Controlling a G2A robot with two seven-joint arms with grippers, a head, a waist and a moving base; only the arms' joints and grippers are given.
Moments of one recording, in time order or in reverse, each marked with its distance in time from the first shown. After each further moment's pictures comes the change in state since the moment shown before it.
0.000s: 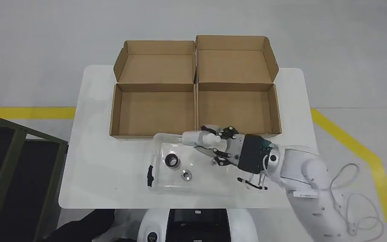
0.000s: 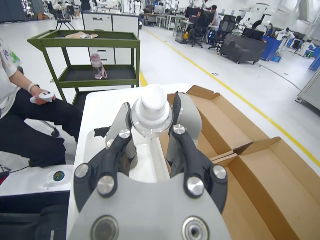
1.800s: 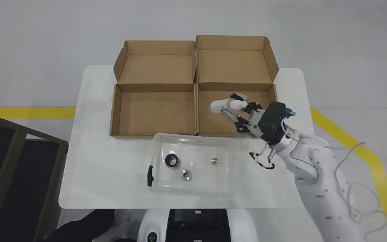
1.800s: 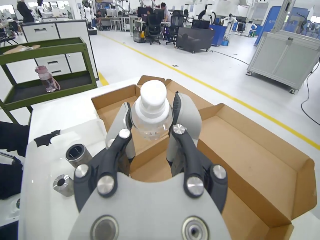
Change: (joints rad) left arm 0.000 0.000 0.000 0.000 0.000 0.000 0.000; right arm 0.055 0.006 0.078 0.200 -0.053 0.158 -0.052
